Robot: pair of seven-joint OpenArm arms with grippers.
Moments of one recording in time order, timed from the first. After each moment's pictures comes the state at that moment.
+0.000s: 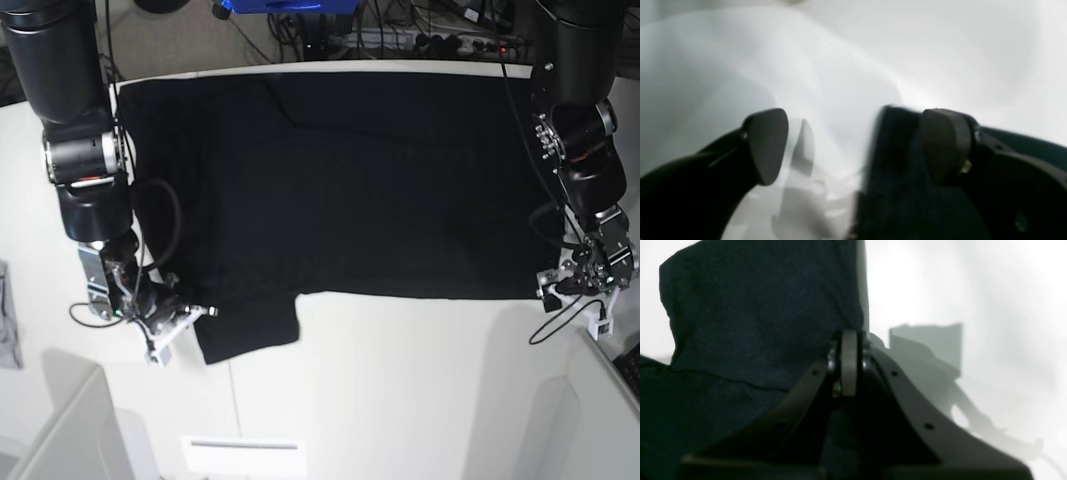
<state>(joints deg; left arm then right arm) -33.5 -25.4 -23.7 34.7 2.0 -17.5 34.9 40.8 13.8 -16.2 26.8 34.4 14.8 -37.2</state>
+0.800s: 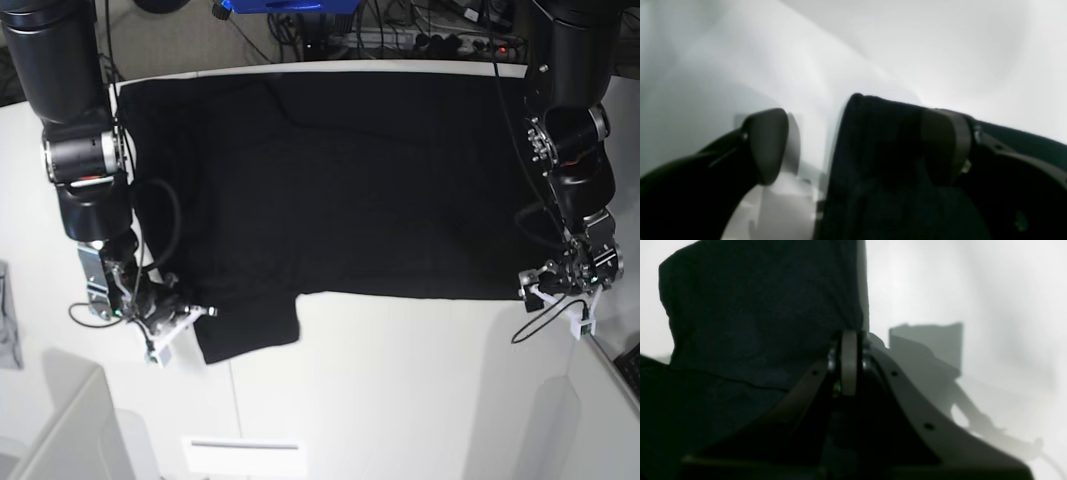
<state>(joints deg) -34.5 -23.3 -23.6 30.2 2.1 -17.6 31.3 40.6 13.9 -16.2 27.8 34.4 14.8 -37.6</state>
